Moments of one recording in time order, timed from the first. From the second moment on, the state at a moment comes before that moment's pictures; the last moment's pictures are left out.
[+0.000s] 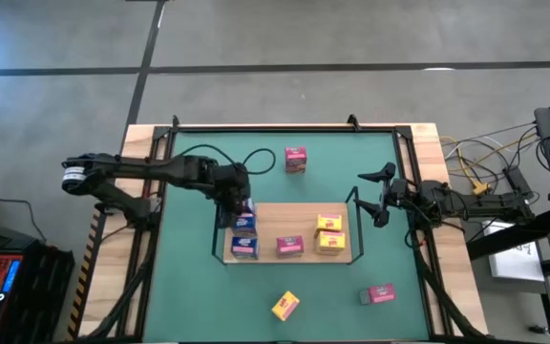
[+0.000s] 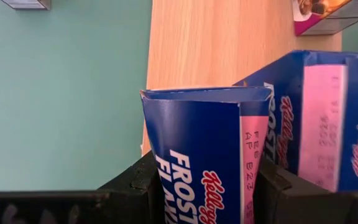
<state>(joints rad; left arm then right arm) 0.08 1.43 1.14 -0.85 0.04 -0.01 -0.02 0.13 0.04 0.10 0.21 -0.04</state>
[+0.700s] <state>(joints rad) 0.08 1.45 1.15 -0.81 0.05 0.01 -0.02 0.13 0.04 0.10 0.21 -0.04</state>
